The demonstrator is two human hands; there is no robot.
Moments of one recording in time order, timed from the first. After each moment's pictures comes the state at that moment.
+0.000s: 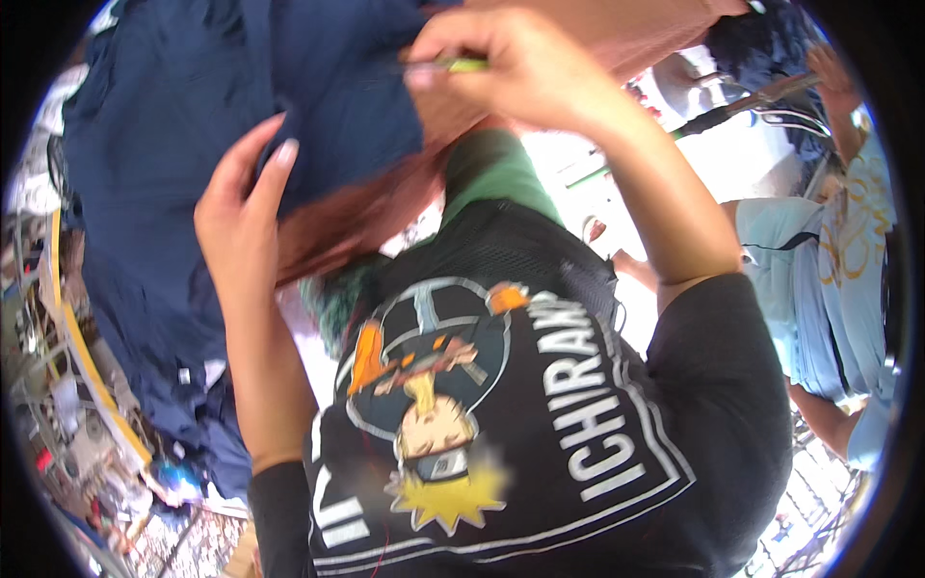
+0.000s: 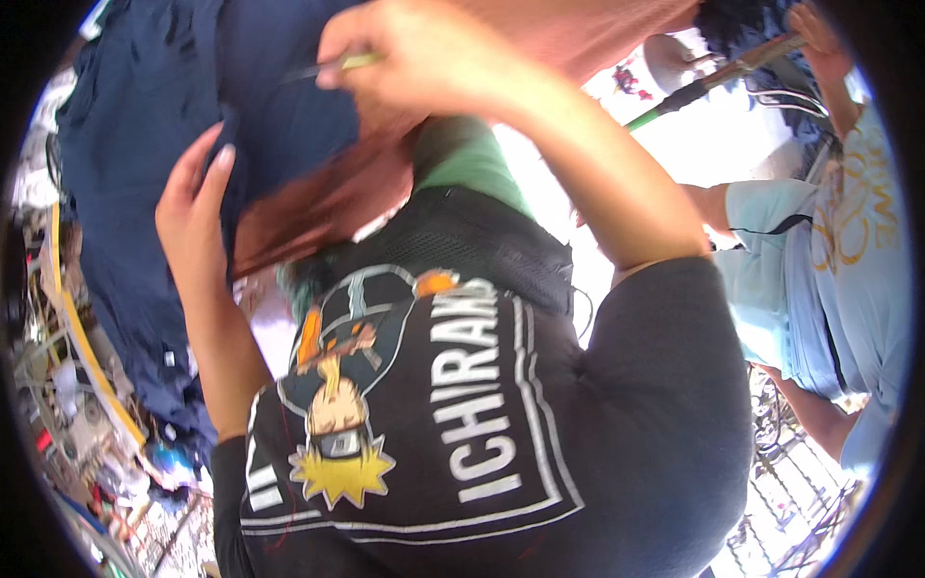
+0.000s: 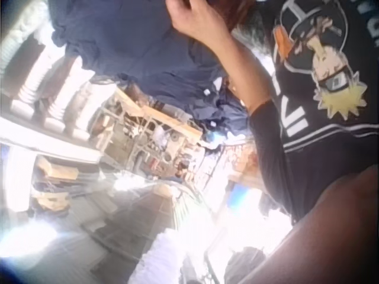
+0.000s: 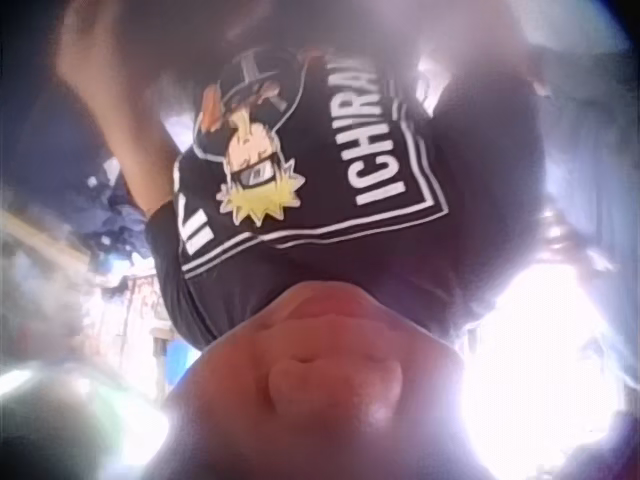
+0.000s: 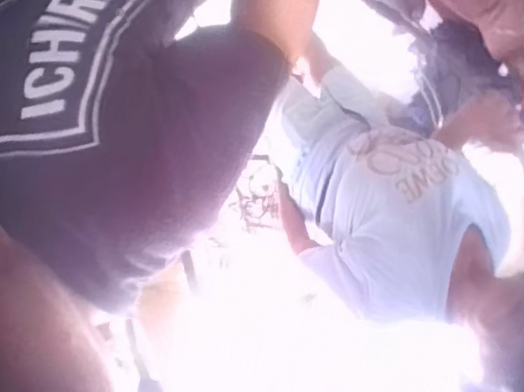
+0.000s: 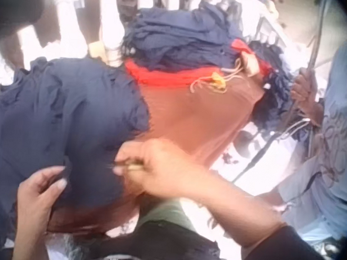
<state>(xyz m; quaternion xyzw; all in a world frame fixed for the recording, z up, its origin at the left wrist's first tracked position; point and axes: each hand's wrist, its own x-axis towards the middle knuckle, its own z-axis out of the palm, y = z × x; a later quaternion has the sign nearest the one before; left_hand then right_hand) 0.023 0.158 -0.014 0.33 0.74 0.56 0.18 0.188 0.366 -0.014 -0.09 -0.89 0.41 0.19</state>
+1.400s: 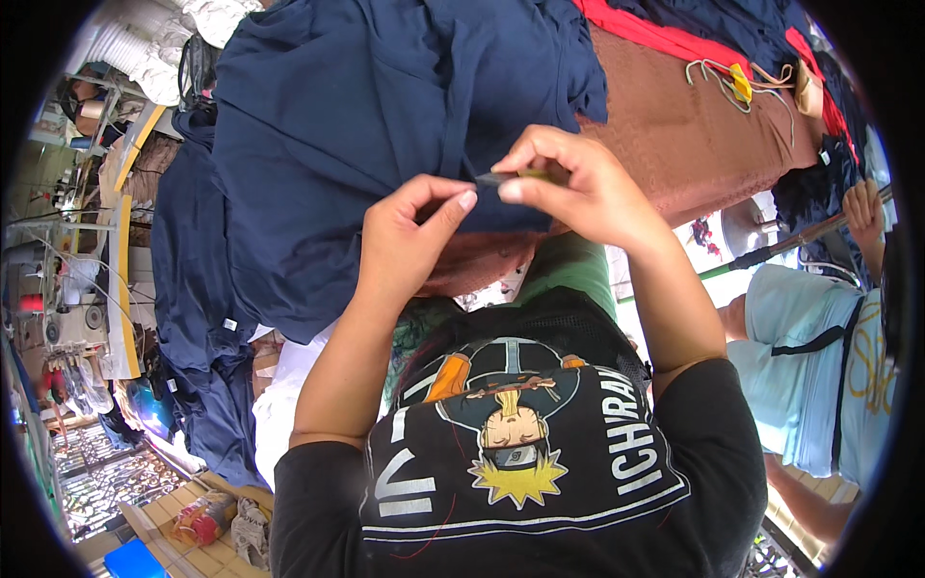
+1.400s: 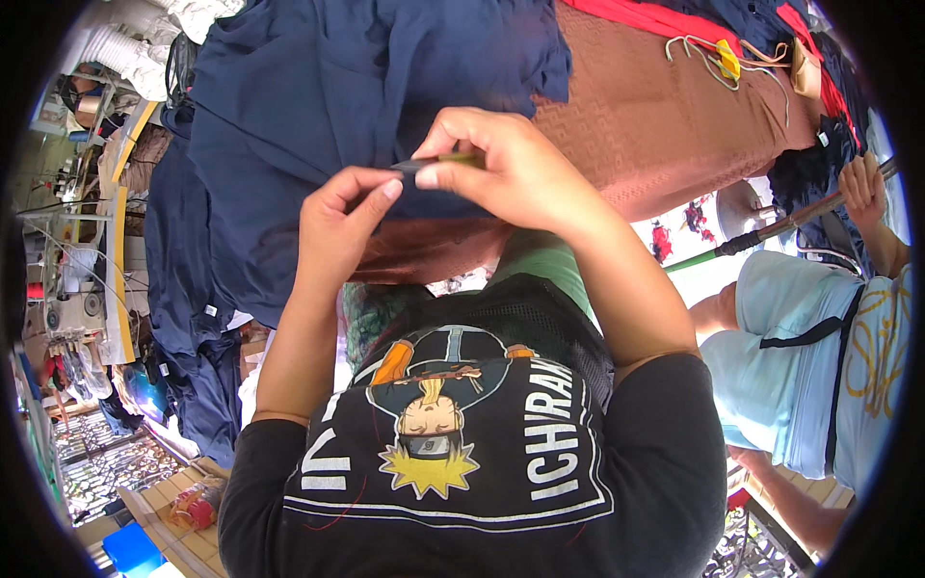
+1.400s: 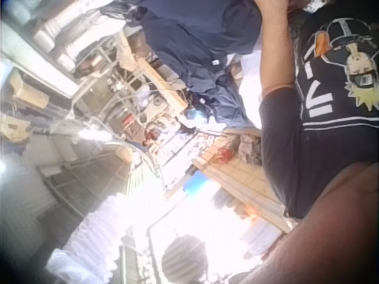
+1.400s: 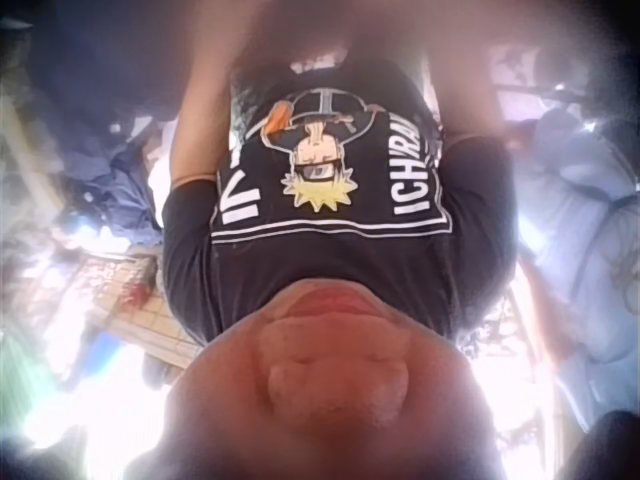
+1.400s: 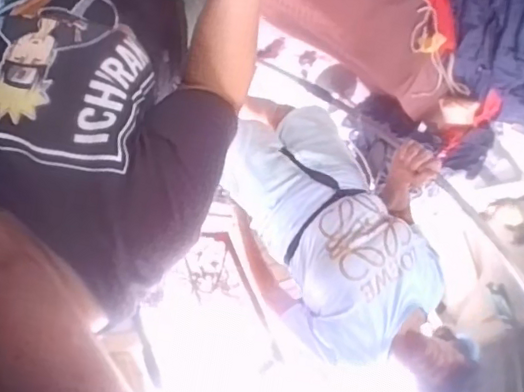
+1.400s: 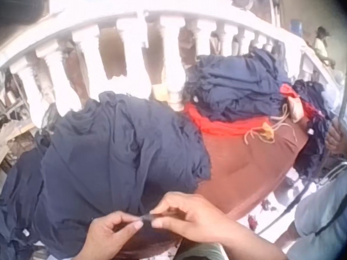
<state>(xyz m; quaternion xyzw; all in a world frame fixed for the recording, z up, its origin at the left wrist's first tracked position) 0.030 0.145 0.003 0.32 0.74 0.54 0.24 0.149 0.327 0.011 0.04 -0.78 0.61 0.15</state>
